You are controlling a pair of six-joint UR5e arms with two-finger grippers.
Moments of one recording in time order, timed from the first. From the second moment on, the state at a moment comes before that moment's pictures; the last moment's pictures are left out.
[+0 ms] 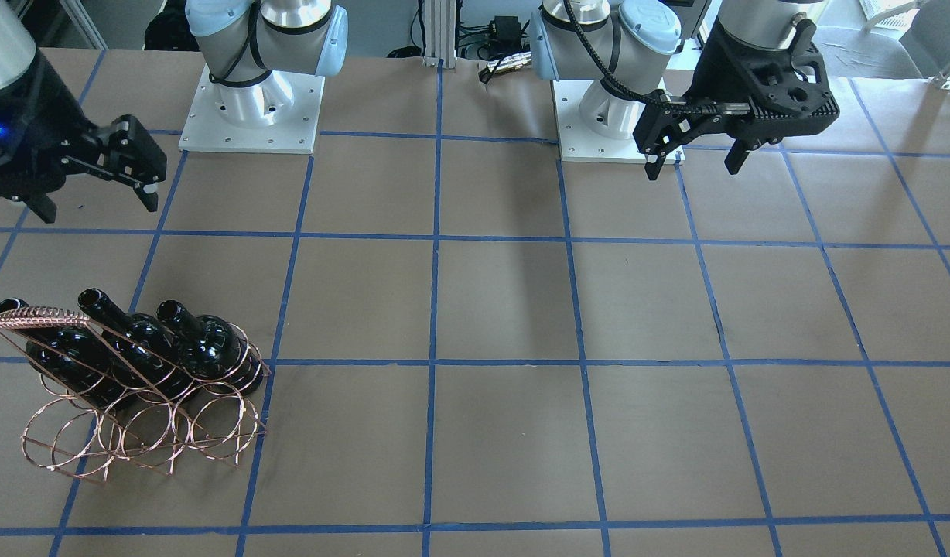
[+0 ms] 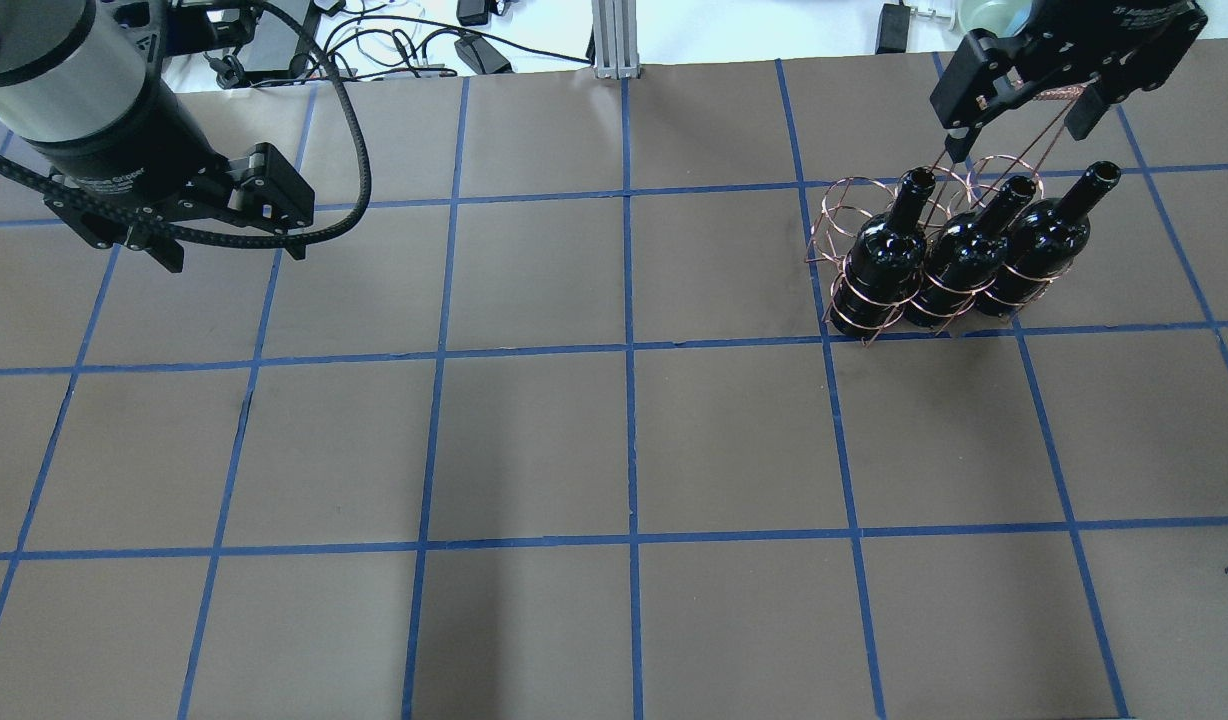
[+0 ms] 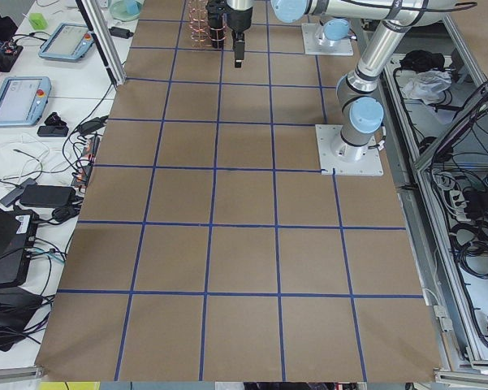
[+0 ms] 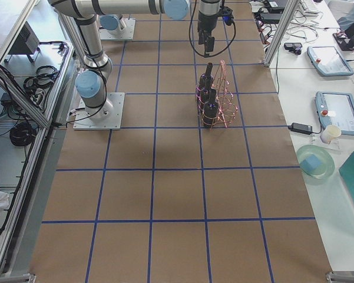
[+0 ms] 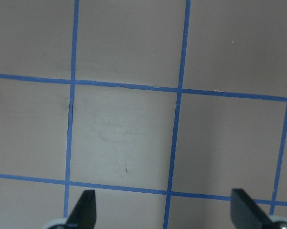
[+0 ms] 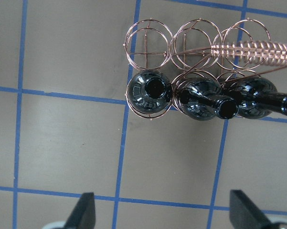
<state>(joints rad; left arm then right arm) -1.51 -1.47 -1.60 -1.59 1.62 -0.03 1.51 -1.54 1.39 -1.46 -1.60 -0.16</state>
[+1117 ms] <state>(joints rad) -1.51 -1.47 -1.60 -1.59 1.62 -0.03 1.62 -1.56 1.42 -1.45 -1.60 0.02</state>
